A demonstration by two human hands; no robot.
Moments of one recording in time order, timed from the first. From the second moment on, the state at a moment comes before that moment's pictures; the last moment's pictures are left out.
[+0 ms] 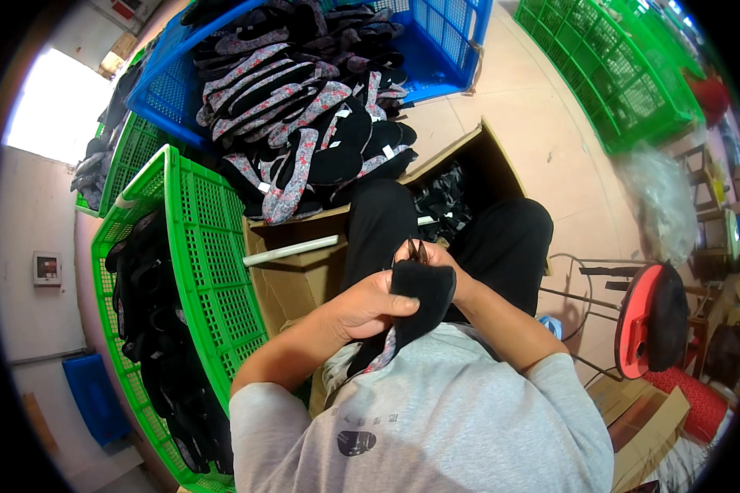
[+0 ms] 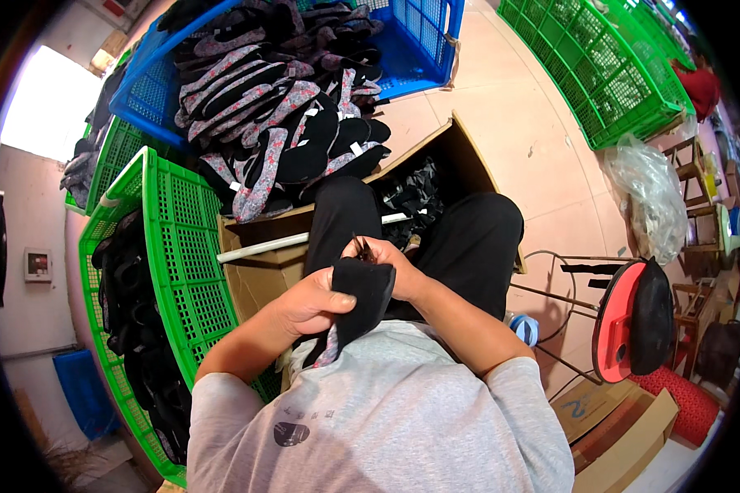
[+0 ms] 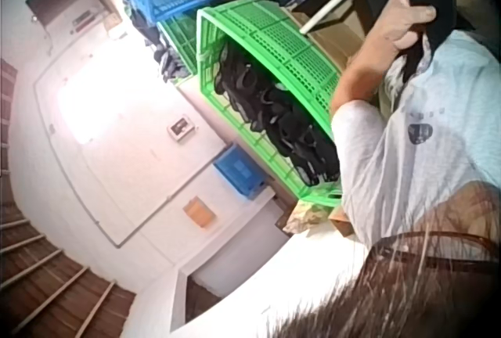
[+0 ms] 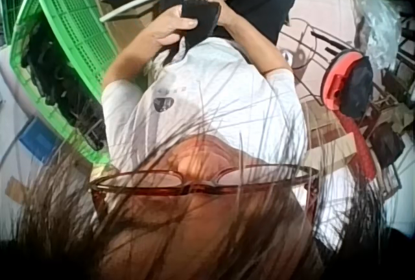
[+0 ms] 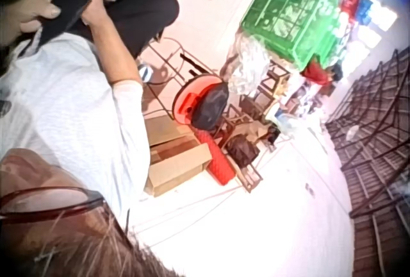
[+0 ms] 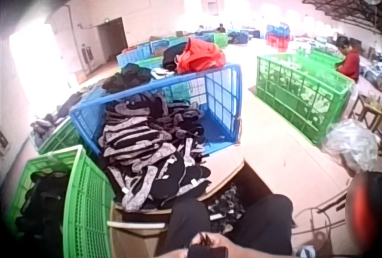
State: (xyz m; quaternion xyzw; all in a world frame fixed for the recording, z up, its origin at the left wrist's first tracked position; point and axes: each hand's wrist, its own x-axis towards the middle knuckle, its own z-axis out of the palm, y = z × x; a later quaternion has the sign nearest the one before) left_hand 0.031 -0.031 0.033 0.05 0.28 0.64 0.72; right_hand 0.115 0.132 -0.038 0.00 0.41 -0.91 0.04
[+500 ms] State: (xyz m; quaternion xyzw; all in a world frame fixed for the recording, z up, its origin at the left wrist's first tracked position) left_hand 0.026 -0.016 -0.076 0.13 0.84 0.51 0.14; right_hand 0.130 0.114 -0.068 0.25 0.38 -0.89 -0.02
